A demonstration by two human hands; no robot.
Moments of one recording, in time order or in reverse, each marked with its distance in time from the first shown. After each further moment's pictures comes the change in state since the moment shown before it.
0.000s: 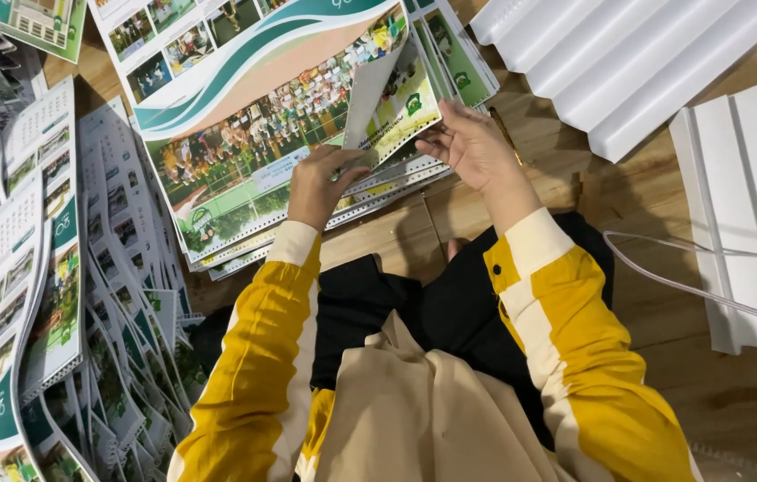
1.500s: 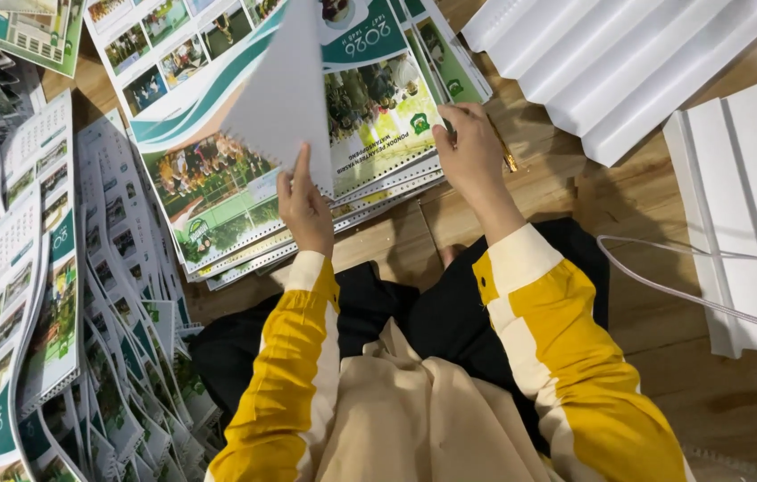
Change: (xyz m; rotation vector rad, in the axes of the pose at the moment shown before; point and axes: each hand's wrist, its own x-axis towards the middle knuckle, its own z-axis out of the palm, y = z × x) left_hand -0.030 -0.012 0.026 -0.010 0.539 -0.117; right_hand -0.013 -0.006 -0.001 -1.391 0.158 -0.545
